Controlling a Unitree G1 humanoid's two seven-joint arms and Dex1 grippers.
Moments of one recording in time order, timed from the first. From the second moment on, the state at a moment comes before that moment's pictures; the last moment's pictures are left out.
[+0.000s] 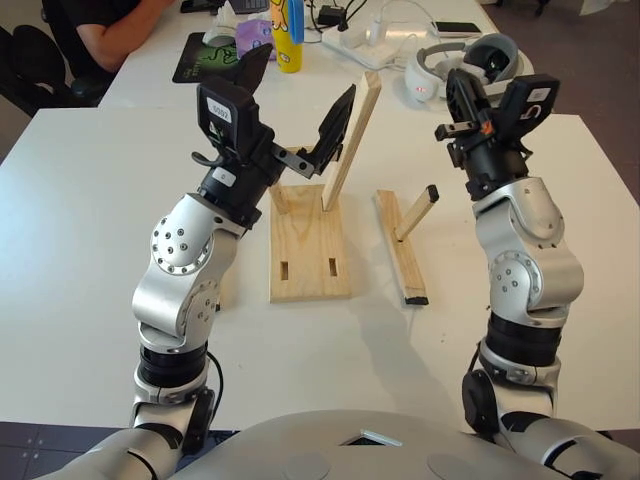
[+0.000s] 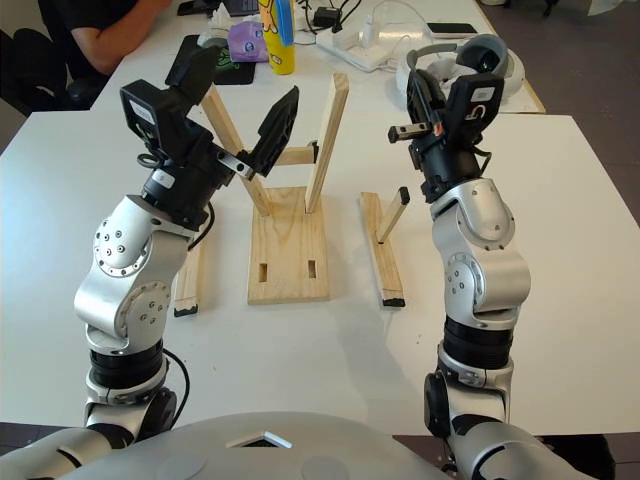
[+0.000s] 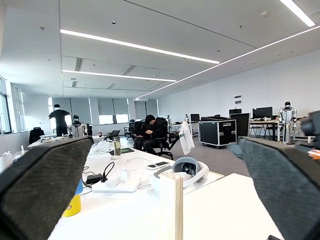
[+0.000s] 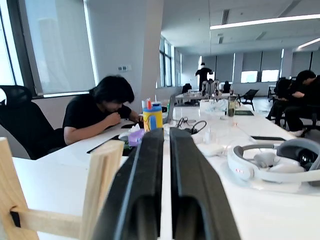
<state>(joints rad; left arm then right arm) -0.31 0.16 -0.10 -0.60 -0.33 0.40 -0.24 -0.37 -0.22 -0.15 -0.35 0.38 0.54 0.14</state>
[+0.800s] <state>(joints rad) -0.31 0.13 -0.10 -0.59 -0.34 0.40 -0.25 -0.28 -0.20 -0.06 -0.29 0.33 0.60 0.15</state>
